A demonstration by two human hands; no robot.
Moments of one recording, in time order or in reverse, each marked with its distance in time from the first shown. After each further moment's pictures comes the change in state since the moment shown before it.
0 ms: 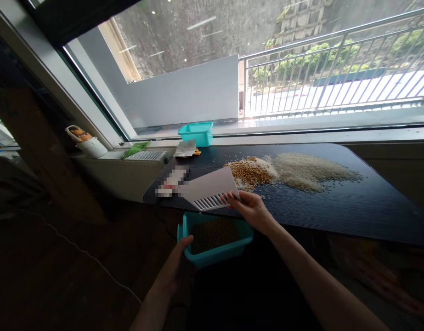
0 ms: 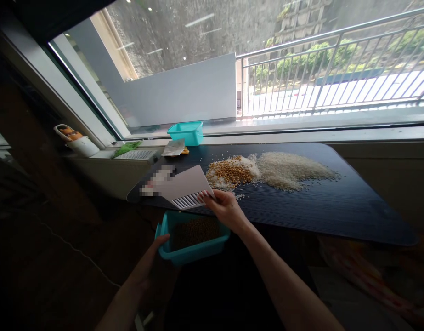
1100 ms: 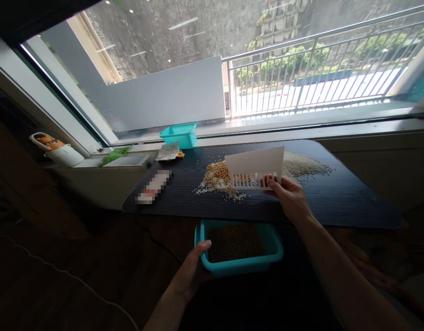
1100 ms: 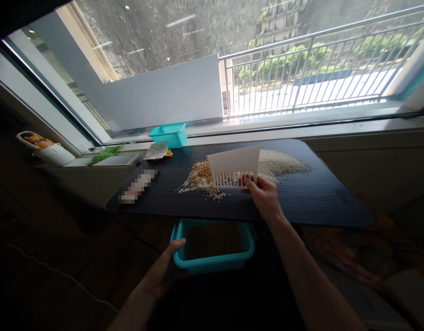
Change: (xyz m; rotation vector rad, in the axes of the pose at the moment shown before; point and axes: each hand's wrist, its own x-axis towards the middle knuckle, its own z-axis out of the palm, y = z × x) left_hand 0.002 -0.026 0.062 0.145 -0.203 -0.043; right_hand -0.020 -0.009 -0.117 0.017 0.610 0.014
